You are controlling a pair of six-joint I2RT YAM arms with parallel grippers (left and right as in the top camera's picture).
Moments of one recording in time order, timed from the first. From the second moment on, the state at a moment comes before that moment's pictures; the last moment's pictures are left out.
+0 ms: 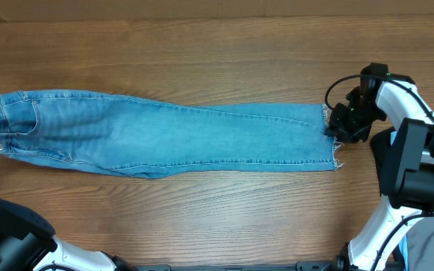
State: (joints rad) left arm 0.86 1.86 1.87 -1.14 0.63 0.01; right arm -0.19 2.08 1.44 -1.01 -0.24 0.24
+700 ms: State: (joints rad) left arm 0.86 1.85 1.89 -1.17 0.65 0.08; right arm -0.26 1.99 1.57 -1.12 -0.36 0.15
